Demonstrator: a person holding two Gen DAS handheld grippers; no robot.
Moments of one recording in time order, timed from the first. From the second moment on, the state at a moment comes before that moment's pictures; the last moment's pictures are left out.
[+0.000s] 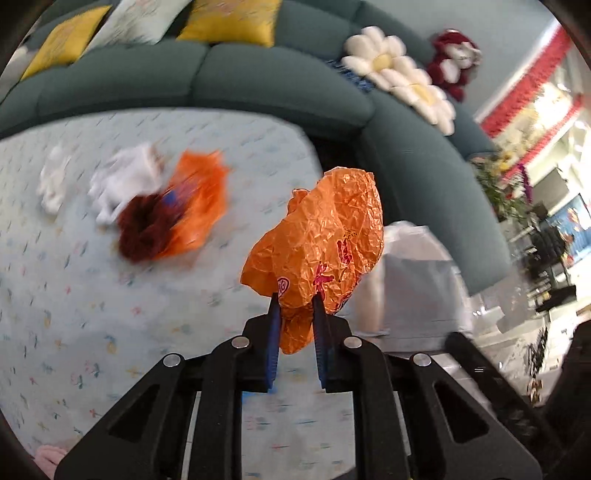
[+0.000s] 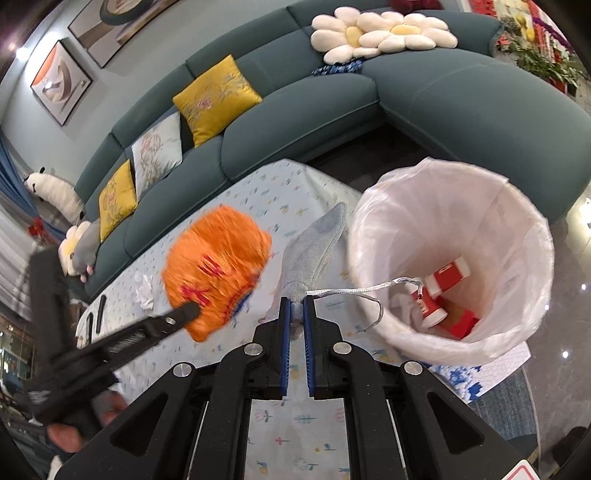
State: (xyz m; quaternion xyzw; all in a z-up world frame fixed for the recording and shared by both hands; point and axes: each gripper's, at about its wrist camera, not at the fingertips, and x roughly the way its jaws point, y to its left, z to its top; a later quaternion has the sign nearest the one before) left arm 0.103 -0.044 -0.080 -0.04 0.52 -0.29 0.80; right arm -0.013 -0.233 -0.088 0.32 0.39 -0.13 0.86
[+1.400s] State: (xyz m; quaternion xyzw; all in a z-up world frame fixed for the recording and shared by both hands) left arm 0.096 -0.034 -0.084 -0.03 0.53 -0.24 0.81; right arm -0.030 -0.234 -0.088 0.30 0.40 -0.13 0.85
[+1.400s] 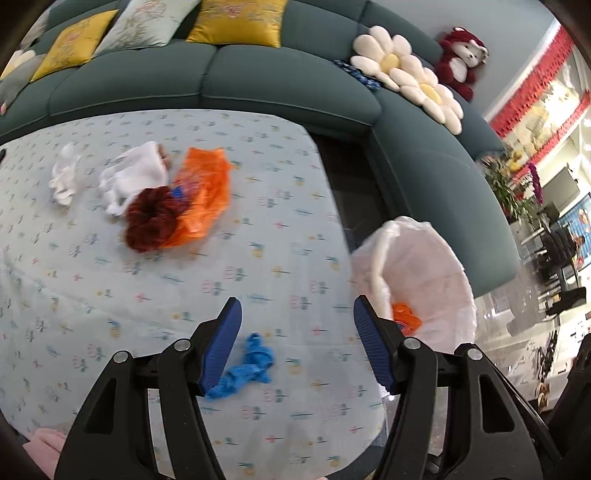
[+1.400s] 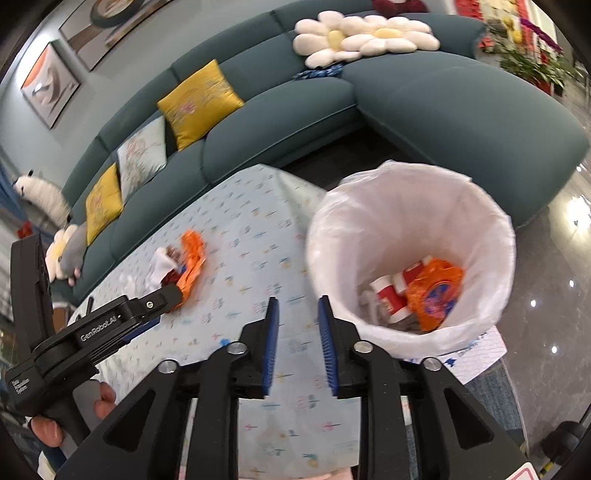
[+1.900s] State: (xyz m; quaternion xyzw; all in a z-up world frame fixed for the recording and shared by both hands) left arm 0.113 0.030 -0.090 -0.01 0.51 -0.18 0.84; right arm 0.011 -0.158 -0.113 0.28 0.46 -0.07 0.84
